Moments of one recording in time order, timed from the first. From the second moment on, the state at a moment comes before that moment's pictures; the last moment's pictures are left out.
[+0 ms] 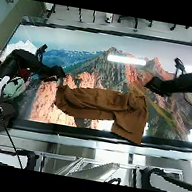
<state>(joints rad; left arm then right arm) 0.05 -1.58 1.37 -2.15 1.22 1.74 -0.17 -1.38 1.26 2.11 -1.19 -1.70</state>
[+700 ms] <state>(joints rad) -0.04 -1.38 0.82 -2.21 1.09 1.75 -0.19 -1.55 1.01 2.33 -1.12 -1.97</state>
